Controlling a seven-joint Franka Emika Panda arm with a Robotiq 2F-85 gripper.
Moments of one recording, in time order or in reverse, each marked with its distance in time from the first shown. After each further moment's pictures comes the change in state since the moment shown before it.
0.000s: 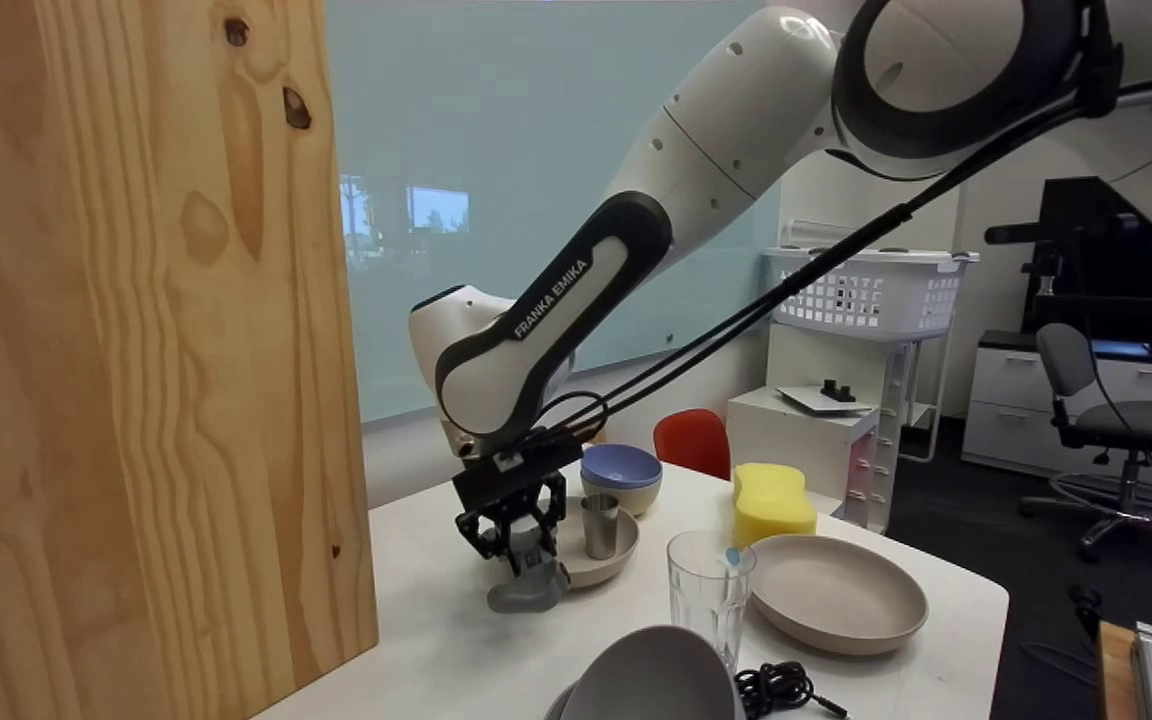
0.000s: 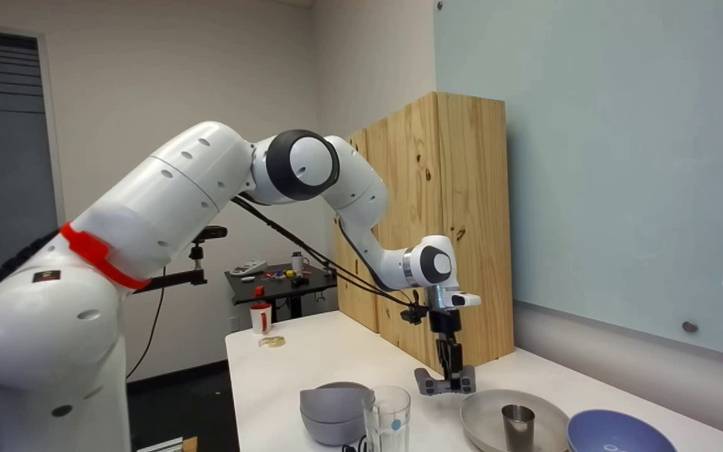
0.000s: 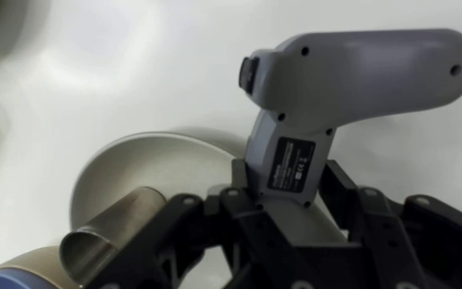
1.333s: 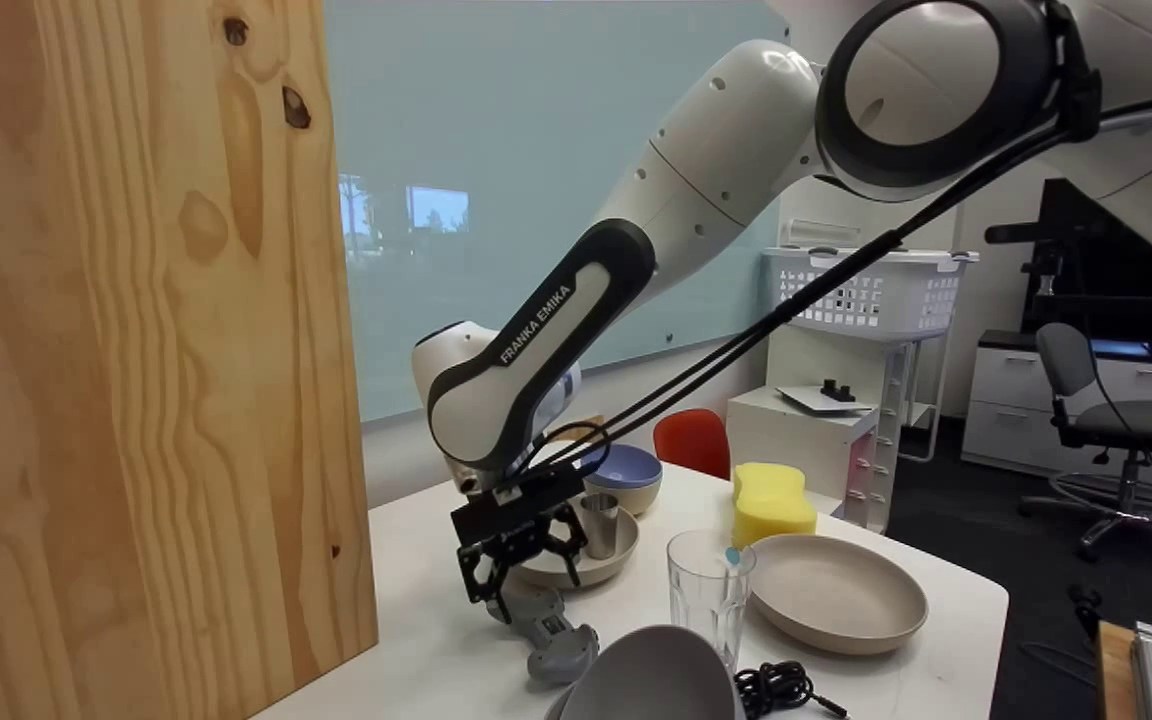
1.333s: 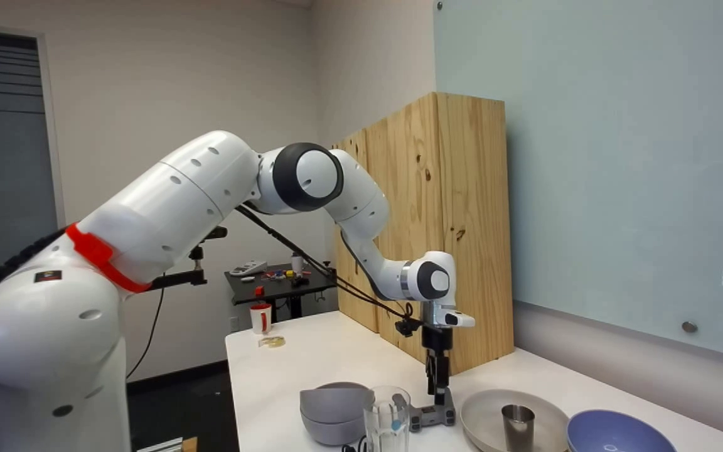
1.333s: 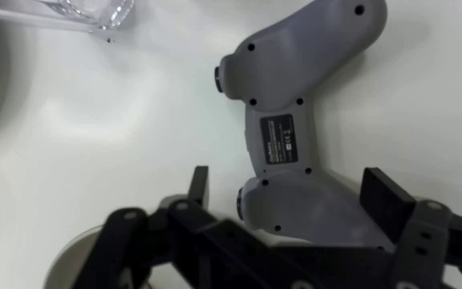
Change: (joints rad) arm 0.009 0.057 0.000 0.009 0.119 -0.049 0.003
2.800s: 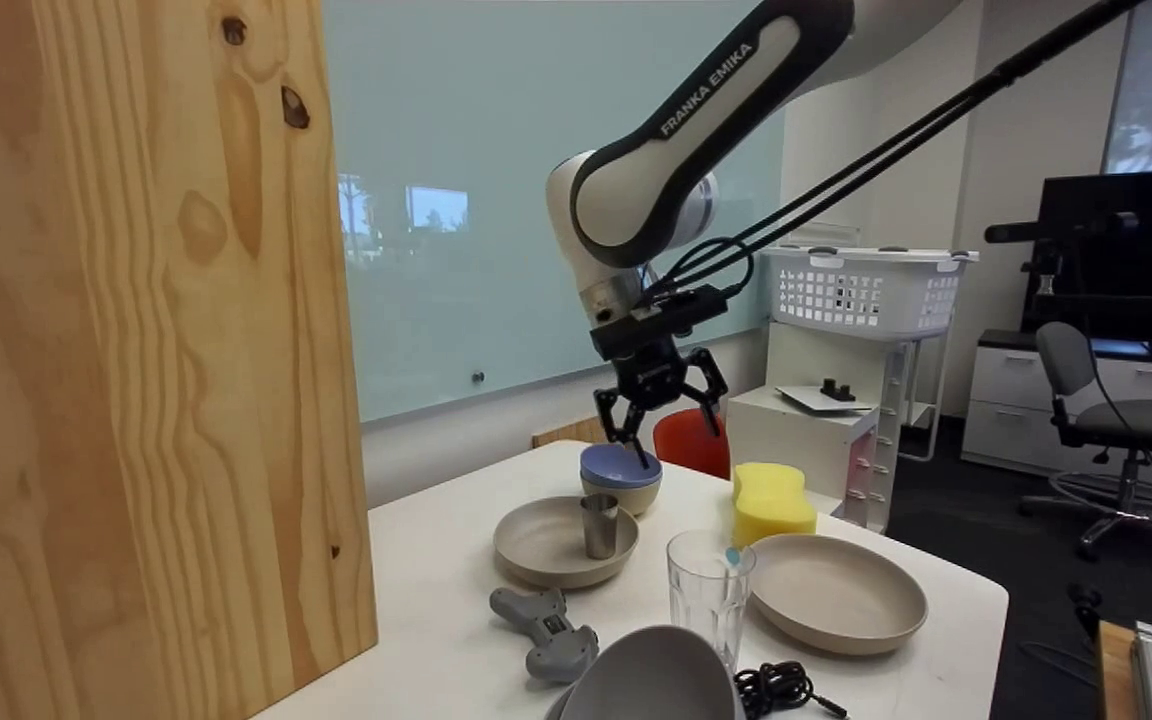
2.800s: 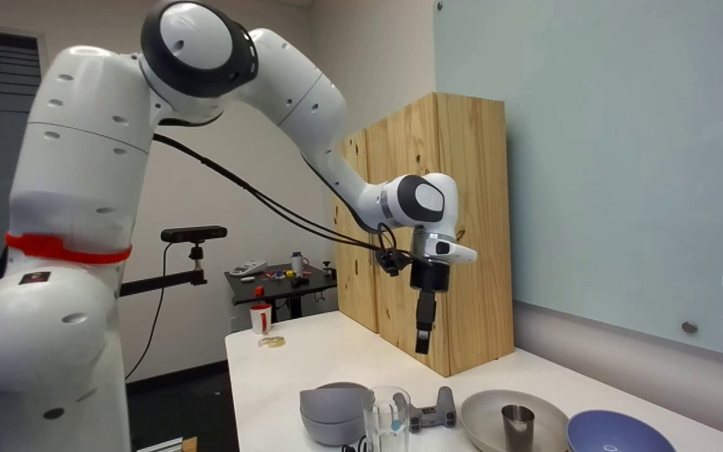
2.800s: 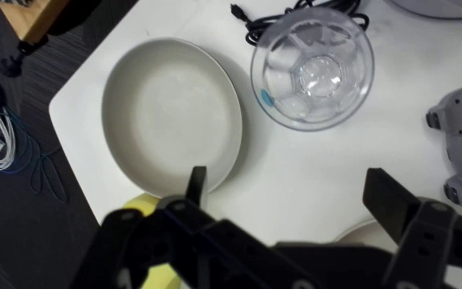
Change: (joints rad) arm -0.095 -0.647 -0.061 -0.532 -0.020 -0.185 0.028
